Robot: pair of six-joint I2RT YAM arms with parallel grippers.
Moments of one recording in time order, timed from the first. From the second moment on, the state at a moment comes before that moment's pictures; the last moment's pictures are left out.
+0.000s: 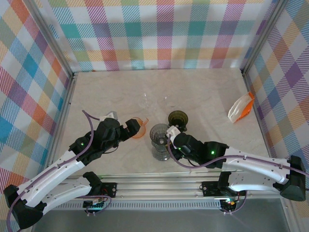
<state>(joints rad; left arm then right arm) -0.77 0.83 0.80 -0.61 -0.20 -1.08 1.20 1.00 0.79 -0.55 0.28 0.31</state>
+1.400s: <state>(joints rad) -0.77 1.03 0.76 -0.58 -0.17 -1.06 1.14 0.87 0.84 -0.66 0.45 0.54</state>
